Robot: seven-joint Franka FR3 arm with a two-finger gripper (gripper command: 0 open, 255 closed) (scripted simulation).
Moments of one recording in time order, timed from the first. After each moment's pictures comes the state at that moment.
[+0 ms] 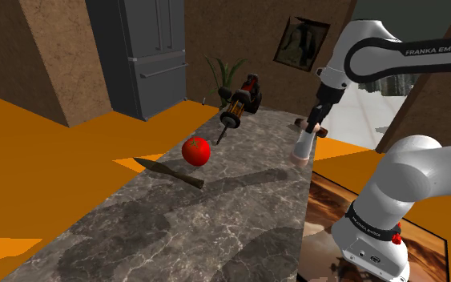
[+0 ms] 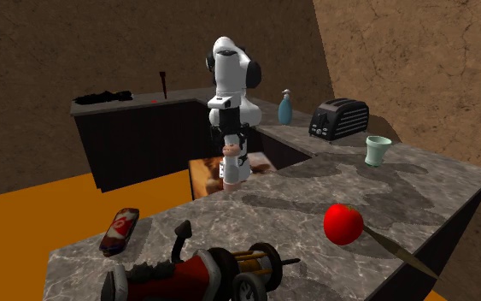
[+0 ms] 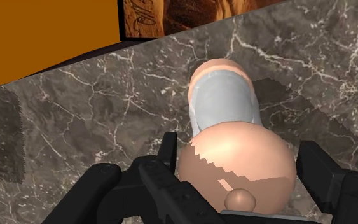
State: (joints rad) arm -0.12 -0.98 -0.19 -2.83 -0.15 1.94 -0.18
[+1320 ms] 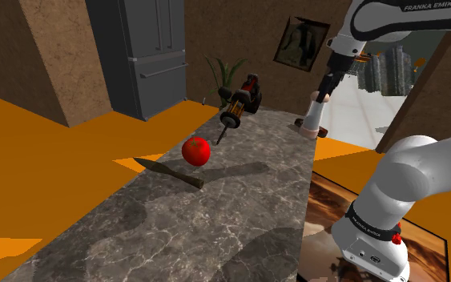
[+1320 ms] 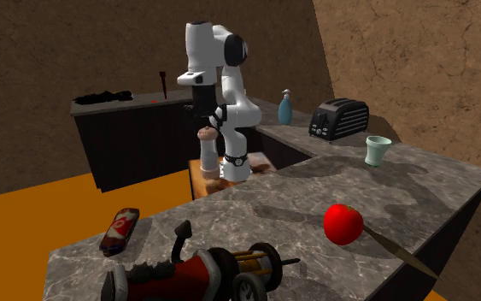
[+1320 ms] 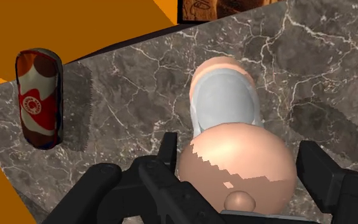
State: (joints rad) arm -0.13 -0.79 -0.33 -2.50 -0.21 1.81 -0.33
